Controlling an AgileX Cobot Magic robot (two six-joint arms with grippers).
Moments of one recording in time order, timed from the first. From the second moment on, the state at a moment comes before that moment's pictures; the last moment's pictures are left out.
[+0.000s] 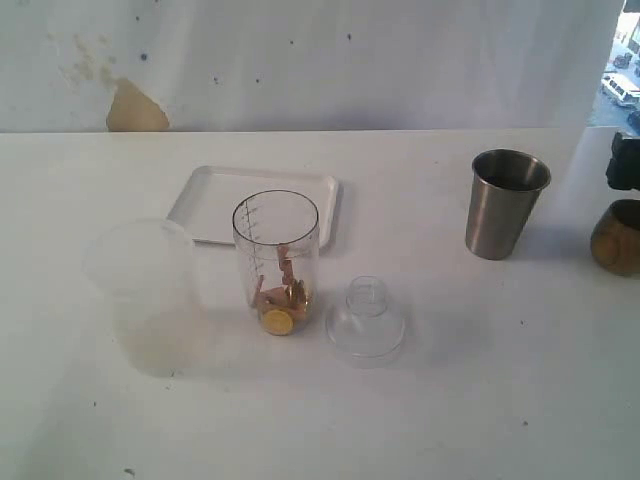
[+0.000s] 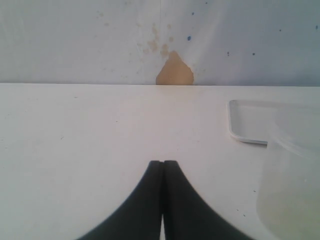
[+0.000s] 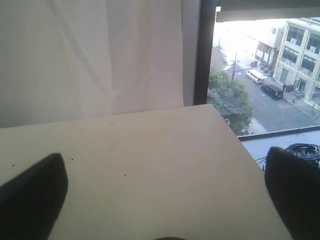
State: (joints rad) left arm -0.05 0.00 0.00 0.08 0.26 -0.02; right arm -0.24 1.79 -0.71 -0.12 -0.84 0.07
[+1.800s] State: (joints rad) left arm -0.05 0.00 0.00 0.08 0.26 -0.02; right arm -0.58 1.86 -0.77 -0.74 -0.94 0.54
